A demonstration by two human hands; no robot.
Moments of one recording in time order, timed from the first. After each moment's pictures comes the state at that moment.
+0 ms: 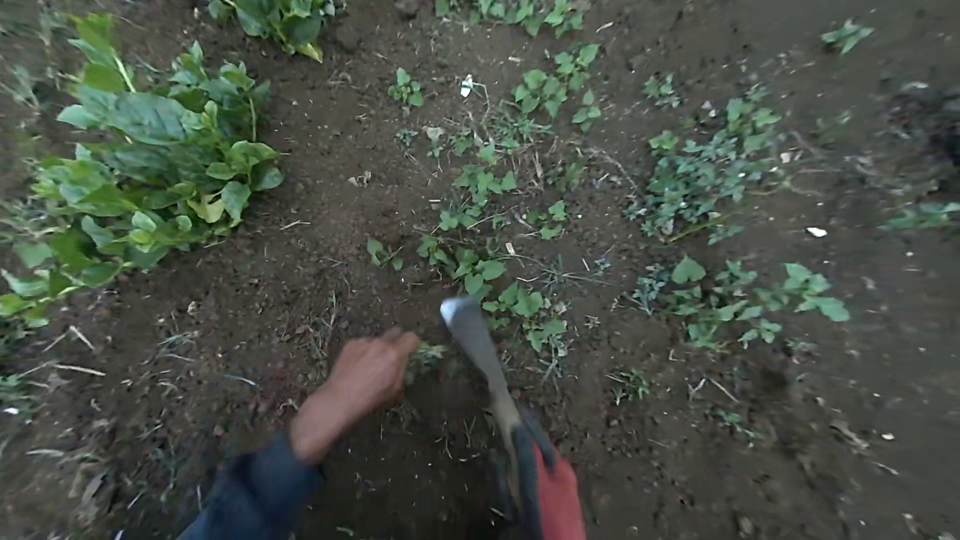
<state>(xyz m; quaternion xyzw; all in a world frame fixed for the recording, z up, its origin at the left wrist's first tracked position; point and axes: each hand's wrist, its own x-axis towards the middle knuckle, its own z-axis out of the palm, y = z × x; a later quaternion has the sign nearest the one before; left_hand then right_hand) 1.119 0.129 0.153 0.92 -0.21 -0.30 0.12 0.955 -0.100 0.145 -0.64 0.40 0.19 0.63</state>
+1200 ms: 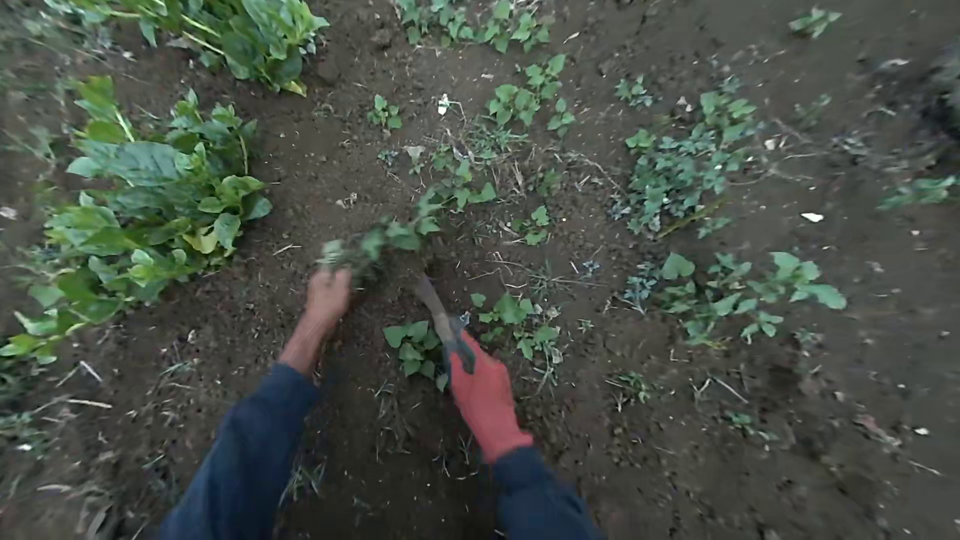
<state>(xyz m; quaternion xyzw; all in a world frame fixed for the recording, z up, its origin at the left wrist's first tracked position) 1.215 0.170 0.104 0.85 0.21 -0.10 0.47 1.075 -0.068 0.116 -0.84 0.22 0.21 0.45</state>
